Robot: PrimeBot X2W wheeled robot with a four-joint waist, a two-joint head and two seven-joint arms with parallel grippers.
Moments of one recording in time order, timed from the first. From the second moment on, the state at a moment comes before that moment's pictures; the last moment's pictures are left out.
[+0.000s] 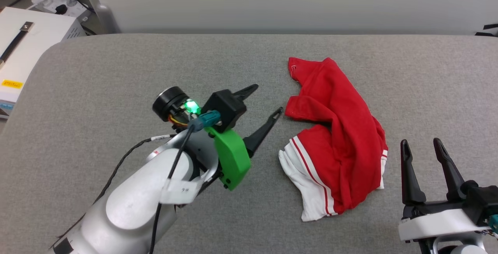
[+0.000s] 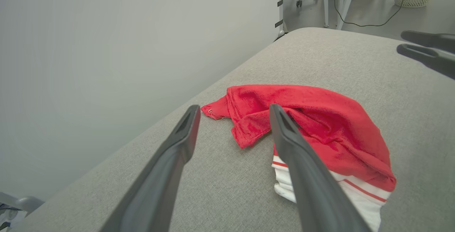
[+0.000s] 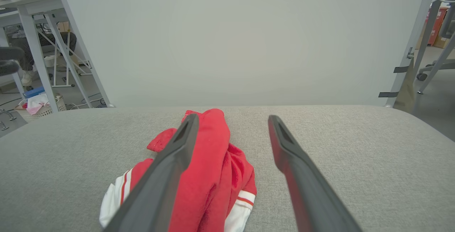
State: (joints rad) left arm -0.64 0.39 -0.79 0.13 -0.47 -0.13 0.07; right arm 0.06 -0.05 -0.04 -0.07 0.15 0.13 -0.26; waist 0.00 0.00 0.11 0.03
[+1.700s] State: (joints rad) left arm -0.78 0.36 -1.28 0.17 -0.52 -0.13 0.48; right arm -0.08 -0.05 -0.02 -0.08 0.16 0.13 -0.26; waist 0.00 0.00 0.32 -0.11
